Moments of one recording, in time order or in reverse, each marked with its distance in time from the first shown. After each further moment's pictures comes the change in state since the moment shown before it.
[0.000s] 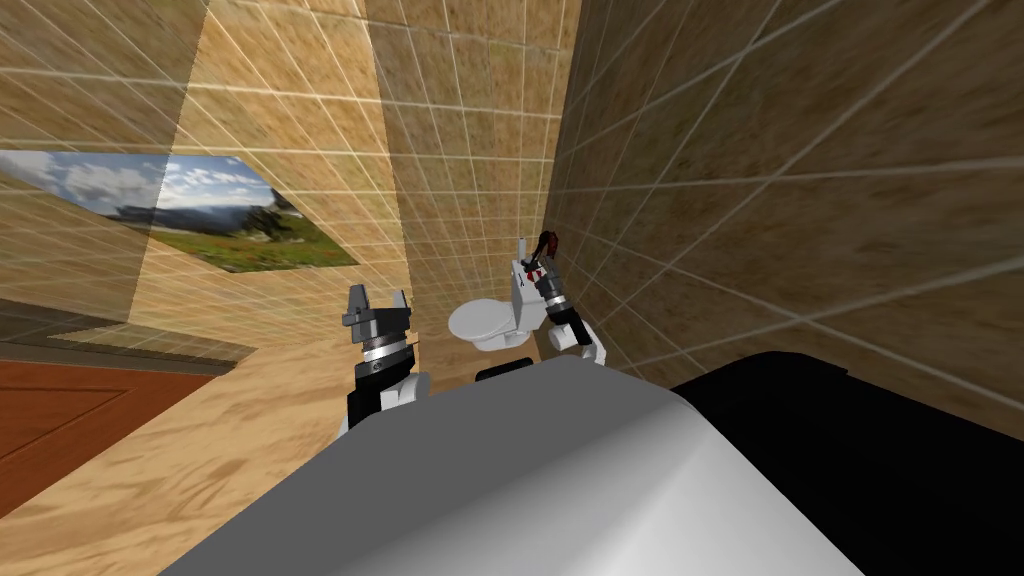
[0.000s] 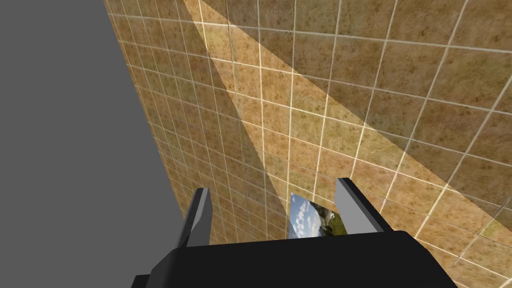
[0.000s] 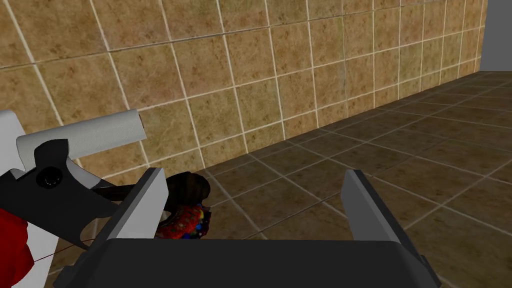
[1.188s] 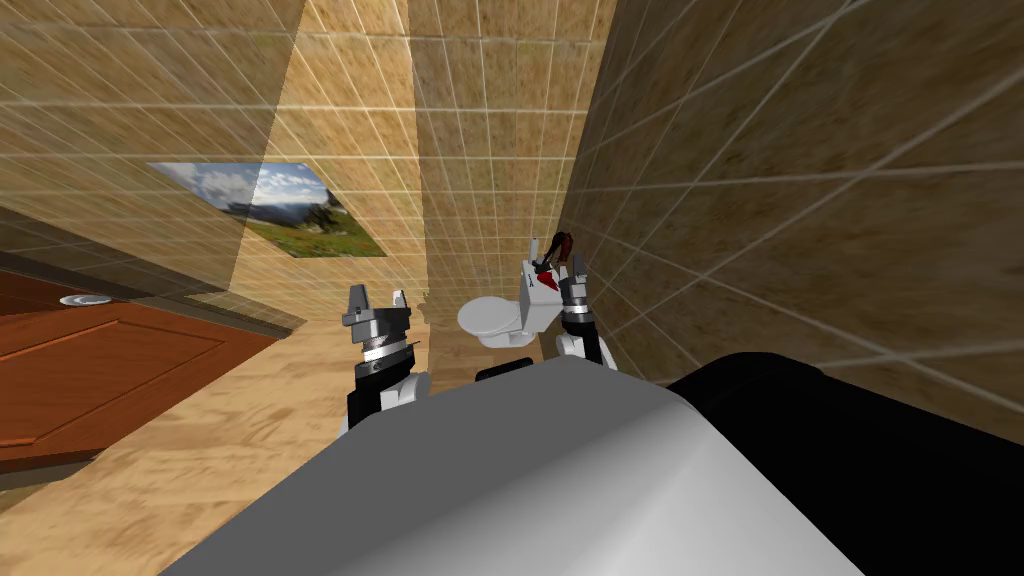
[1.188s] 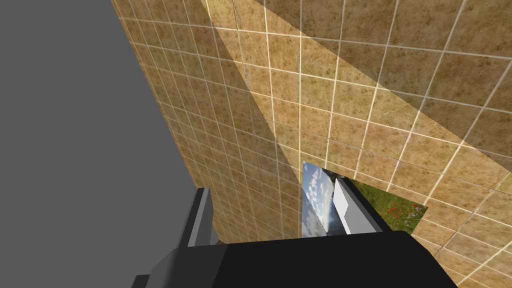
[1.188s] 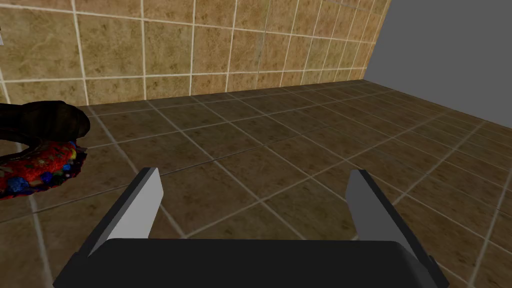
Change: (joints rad) left arm 0.000 0.000 0.000 0.000 0.000 0.000 0.000; right arm 0.172 0.221 -0.124 -0.088 0.150 -0.265 0.266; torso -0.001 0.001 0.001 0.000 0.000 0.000
